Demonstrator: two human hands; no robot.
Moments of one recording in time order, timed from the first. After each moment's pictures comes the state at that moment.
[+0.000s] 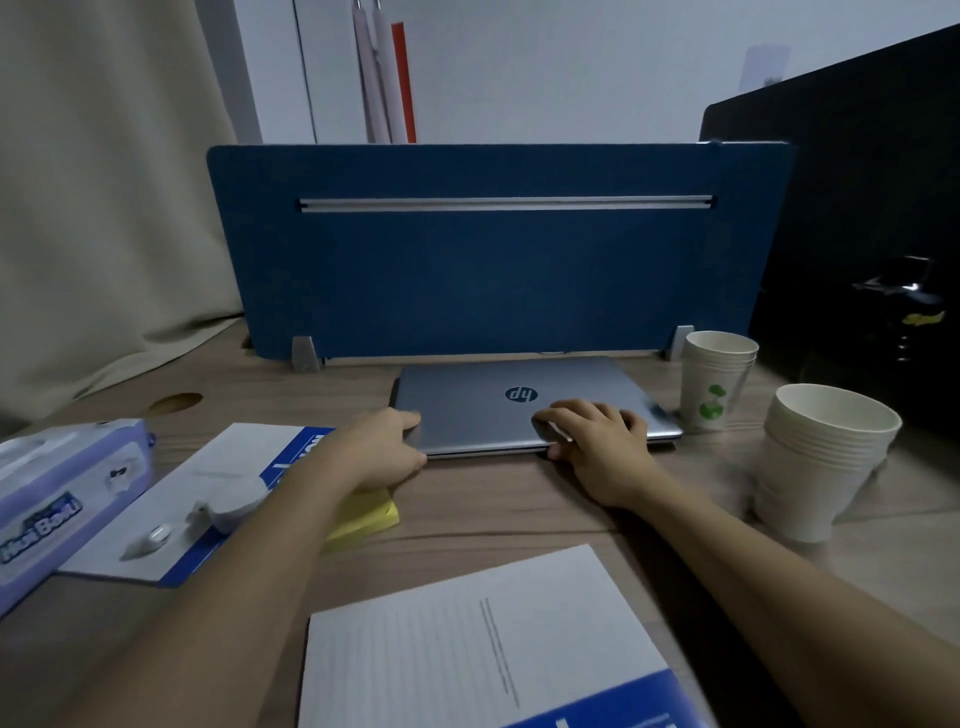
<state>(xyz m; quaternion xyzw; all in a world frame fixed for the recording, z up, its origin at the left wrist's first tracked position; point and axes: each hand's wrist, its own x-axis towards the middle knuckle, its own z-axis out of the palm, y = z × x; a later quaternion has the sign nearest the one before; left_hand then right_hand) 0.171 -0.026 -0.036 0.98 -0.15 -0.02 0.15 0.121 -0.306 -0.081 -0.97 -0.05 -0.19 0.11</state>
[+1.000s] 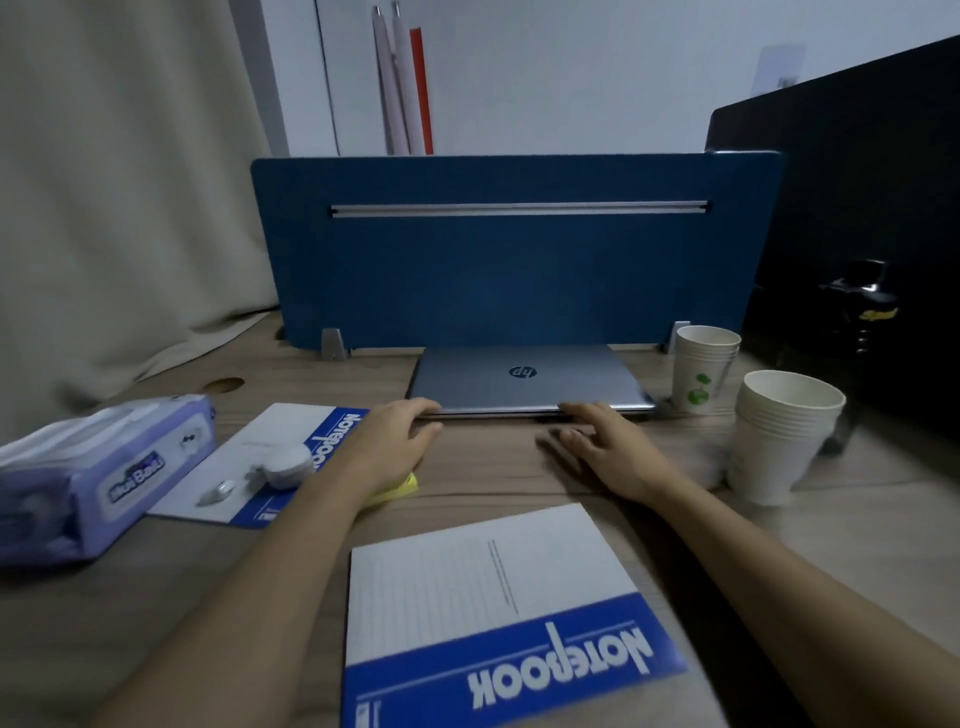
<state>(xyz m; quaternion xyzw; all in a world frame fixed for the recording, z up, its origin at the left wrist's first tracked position) 0.126 -0.010 -0.048 0.93 -0.21 0.11 0.27 0.063 -0.297 -0.062 -0.94 -0.07 -0.15 0.31</state>
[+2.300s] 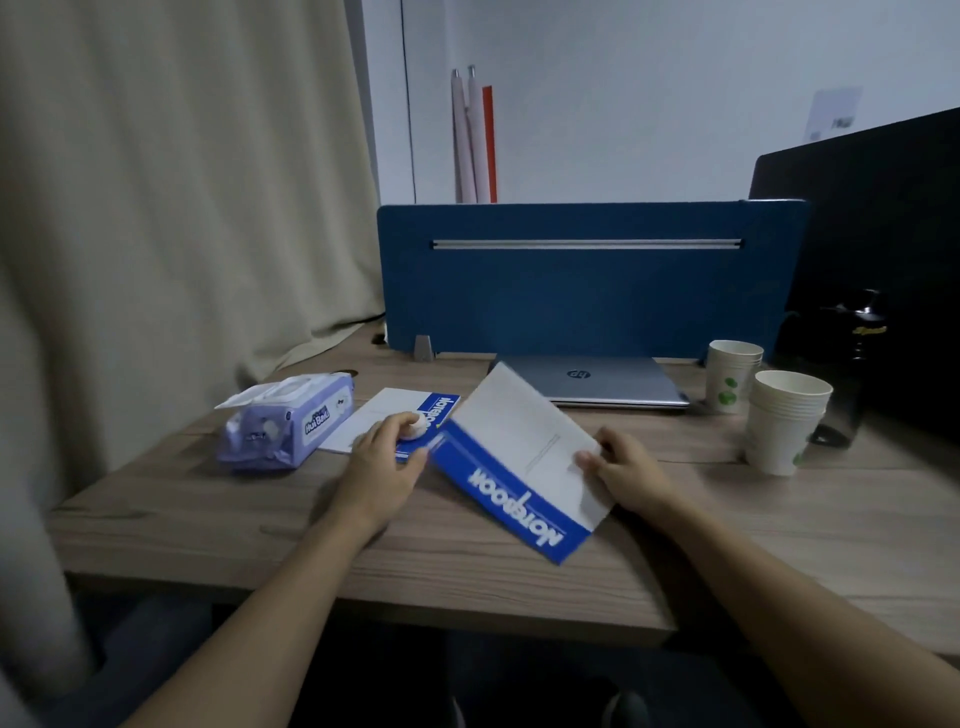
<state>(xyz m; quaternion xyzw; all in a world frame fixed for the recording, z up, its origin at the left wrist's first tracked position) -0.014 0.097 -0.058 0.88 -0.11 0.20 0.41 -0.034 -0.209 -0.053 -0.89 -0.01 -0.12 0.44</state>
